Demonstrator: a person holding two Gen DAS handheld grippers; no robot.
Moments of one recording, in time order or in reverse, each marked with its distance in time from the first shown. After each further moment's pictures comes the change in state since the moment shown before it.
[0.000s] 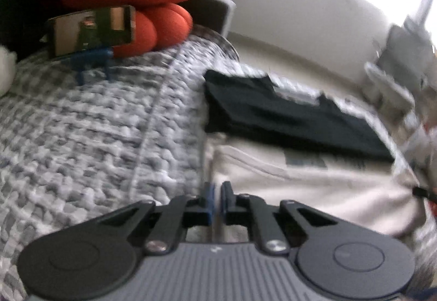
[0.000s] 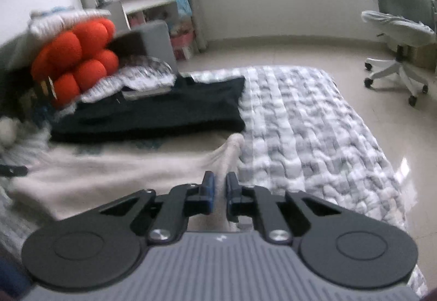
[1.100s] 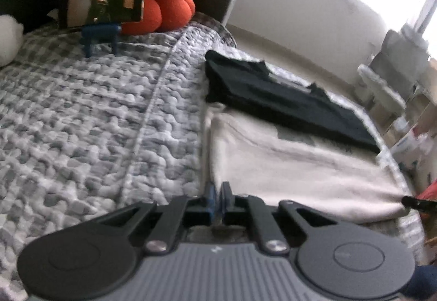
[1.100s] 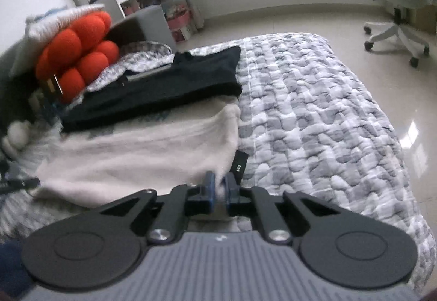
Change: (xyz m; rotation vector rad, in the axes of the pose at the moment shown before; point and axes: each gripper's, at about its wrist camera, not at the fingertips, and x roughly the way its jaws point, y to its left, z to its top) left arm -0.023 0.012 -0.027 -0.055 0.052 -0.067; right arm -0.023 -0.015 -0.014 0.133 0.125 0.032
